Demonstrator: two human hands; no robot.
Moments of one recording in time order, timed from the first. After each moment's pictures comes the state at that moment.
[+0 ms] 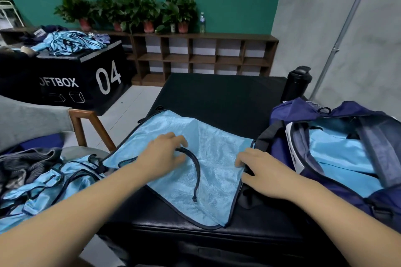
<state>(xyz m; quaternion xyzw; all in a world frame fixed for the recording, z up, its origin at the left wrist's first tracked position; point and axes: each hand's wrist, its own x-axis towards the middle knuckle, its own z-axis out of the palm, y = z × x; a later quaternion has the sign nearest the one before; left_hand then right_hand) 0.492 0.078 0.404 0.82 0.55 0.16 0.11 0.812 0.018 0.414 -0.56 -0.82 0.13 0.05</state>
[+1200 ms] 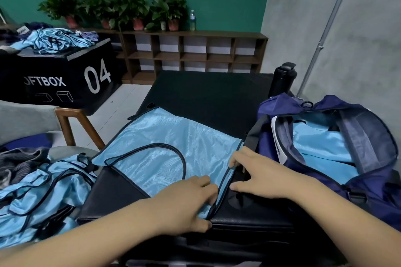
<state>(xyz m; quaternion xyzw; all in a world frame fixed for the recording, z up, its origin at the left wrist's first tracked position) 0.562 -0.028 0.397 0.93 0.35 0.00 0.14 0.829 -0.009 0.419 -0.56 -0.81 0.18 0.04</state>
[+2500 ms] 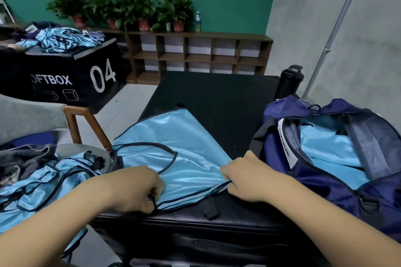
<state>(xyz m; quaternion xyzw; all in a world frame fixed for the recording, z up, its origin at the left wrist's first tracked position) 0.451 0.004 0.427 0.85 0.47 -0.14 0.18 0.762 -0.009 0.436 -0.52 -0.84 -0.01 -0.15</state>
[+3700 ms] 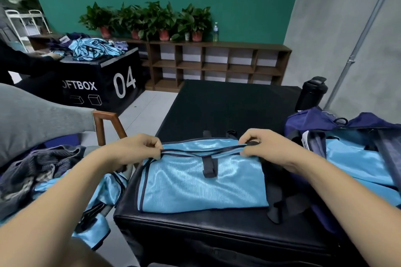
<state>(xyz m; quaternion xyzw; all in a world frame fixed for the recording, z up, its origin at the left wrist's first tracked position) 0.384 0.061 0.460 0.69 0.59 0.14 0.40 0.773 0.049 0.476 -0.58 -0.68 0.39 0.24</state>
